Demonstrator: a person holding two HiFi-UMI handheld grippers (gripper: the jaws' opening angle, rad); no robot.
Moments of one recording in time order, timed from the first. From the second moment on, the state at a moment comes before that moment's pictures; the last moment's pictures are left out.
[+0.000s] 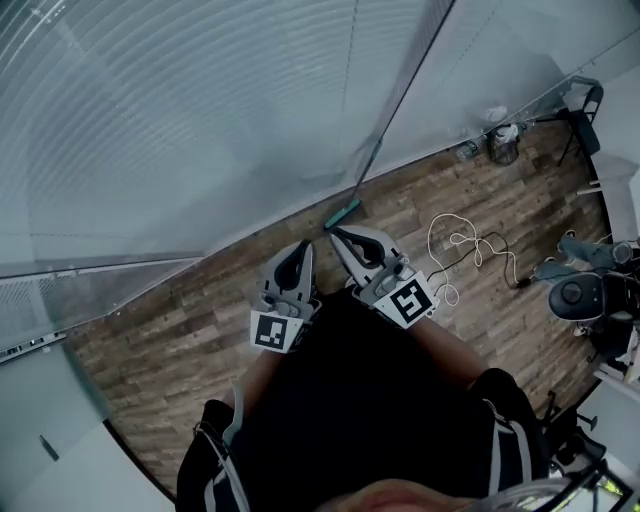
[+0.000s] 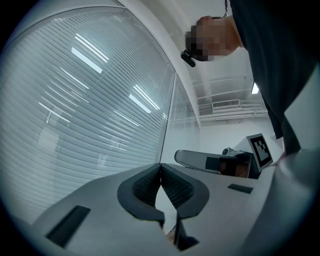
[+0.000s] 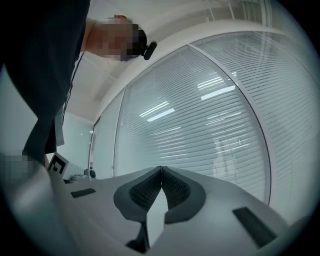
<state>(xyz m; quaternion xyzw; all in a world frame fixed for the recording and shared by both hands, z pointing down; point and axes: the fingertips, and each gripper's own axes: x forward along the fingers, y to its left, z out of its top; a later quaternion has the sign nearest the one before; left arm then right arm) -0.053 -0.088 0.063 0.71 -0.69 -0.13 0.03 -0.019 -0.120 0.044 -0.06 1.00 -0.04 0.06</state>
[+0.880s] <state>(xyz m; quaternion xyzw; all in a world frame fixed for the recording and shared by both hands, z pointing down) -0.059 -0.119 0.049 0.75 -0.64 -0.14 0.03 -0.025 -0.130 0.026 -0.10 0.99 0.00 0.08</state>
